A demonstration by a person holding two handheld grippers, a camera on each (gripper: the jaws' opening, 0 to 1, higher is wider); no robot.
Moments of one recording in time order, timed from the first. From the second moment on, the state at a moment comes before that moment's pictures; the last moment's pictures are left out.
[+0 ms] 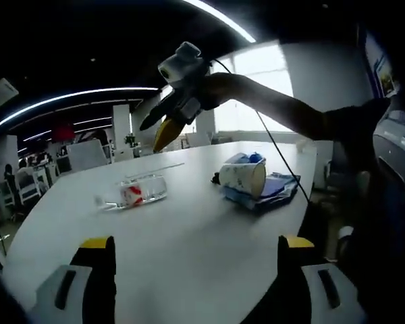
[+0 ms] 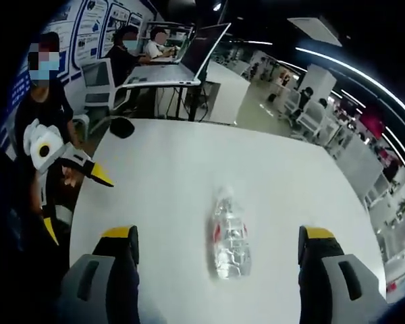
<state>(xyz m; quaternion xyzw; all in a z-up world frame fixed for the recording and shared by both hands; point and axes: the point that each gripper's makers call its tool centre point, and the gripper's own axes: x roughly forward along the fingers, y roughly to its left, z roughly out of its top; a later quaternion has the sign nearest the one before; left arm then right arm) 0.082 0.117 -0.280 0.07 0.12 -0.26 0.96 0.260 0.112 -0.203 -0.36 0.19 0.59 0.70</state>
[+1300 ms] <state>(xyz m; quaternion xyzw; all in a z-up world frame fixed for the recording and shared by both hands) 0.067 0.115 -0.293 0.07 0.12 -0.30 0.94 0.303 0.174 -0.253 -0.42 0.24 0.57 0.67</state>
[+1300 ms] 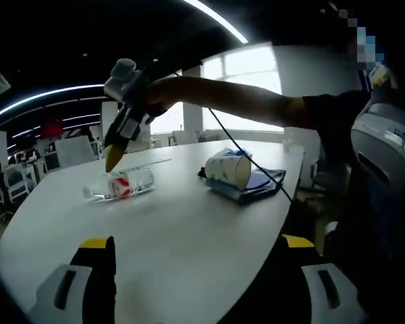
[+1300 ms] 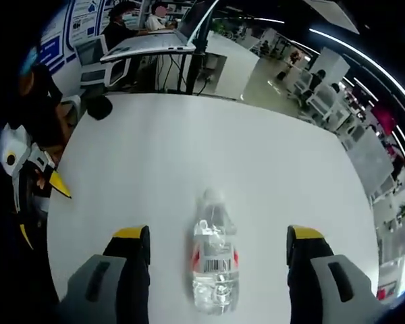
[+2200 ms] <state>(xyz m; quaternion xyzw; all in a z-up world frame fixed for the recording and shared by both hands) 0.058 0.120 -0.292 0.06 0.12 -0.30 0.95 0.335 0.223 -0.294 -0.42 0.23 0.55 0.68</state>
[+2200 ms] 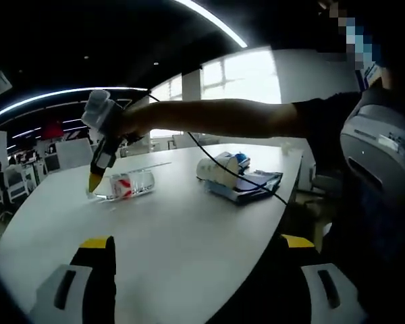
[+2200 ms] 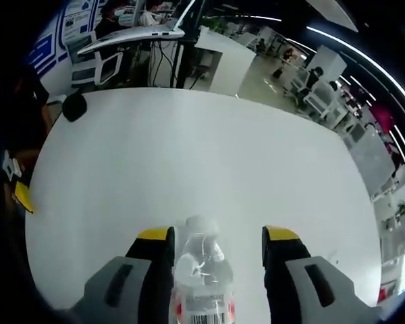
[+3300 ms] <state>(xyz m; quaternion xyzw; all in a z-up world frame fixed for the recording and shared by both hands) 0.056 0.128 -0.304 0.05 0.13 -0.29 0.95 0.335 0.233 -0.316 -0.41 0.25 0.57 0.67</state>
